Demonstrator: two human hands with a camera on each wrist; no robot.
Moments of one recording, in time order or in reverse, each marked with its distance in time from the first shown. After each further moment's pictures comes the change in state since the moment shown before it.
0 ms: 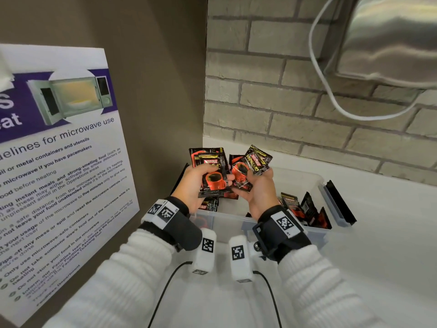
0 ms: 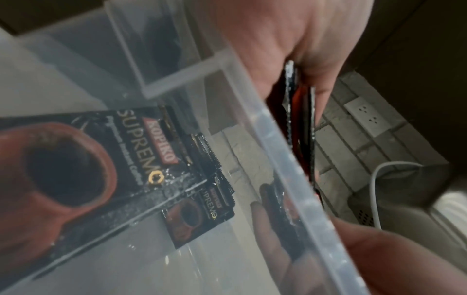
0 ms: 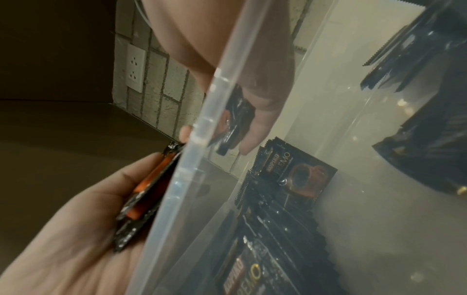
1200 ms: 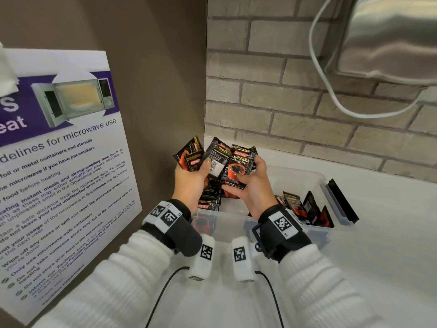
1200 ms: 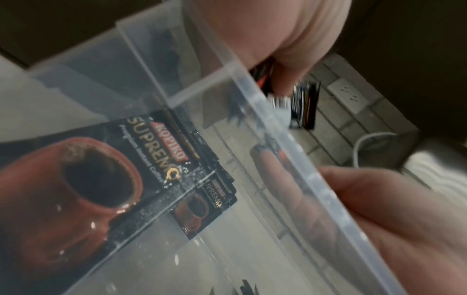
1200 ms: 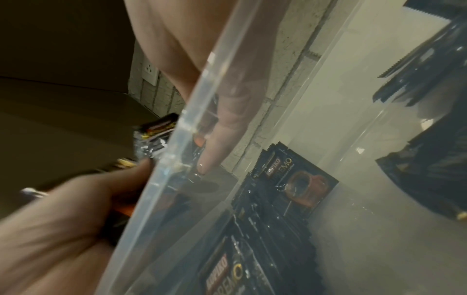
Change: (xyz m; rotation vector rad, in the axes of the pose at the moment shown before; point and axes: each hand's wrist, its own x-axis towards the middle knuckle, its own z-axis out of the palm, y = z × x) left_hand -0.002 -0.003 0.000 0.186 0.272 0.356; right_hand -0.006 -0.001 0.007 0.024 -0.197 -0.011
